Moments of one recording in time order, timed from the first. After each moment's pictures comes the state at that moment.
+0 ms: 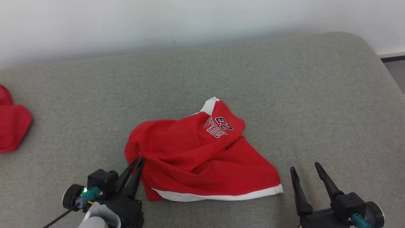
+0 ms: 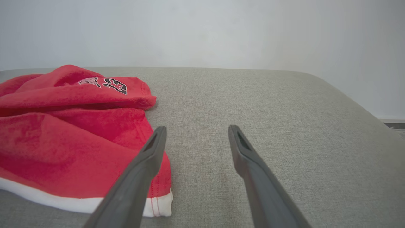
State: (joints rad) left arm -0.36 0.32 -0.51 0.46 -0.53 -0.10 -0.23; right arm -0.05 -0.09 0.07 0.25 0.05 0.13 -0.26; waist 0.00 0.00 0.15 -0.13
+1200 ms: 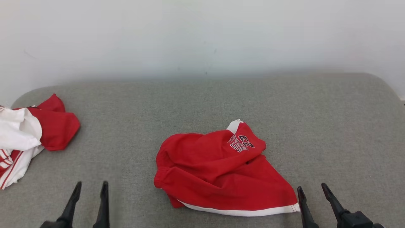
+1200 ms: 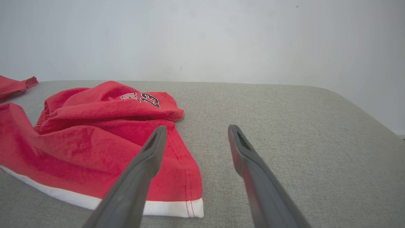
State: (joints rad) left arm 0.03 0.19 -0.05 0.13 -0.28 -0.11 -0.26; right arm 0.05 -0.09 0.04 0.24 0.07 0.13 -0.26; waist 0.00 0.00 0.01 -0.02
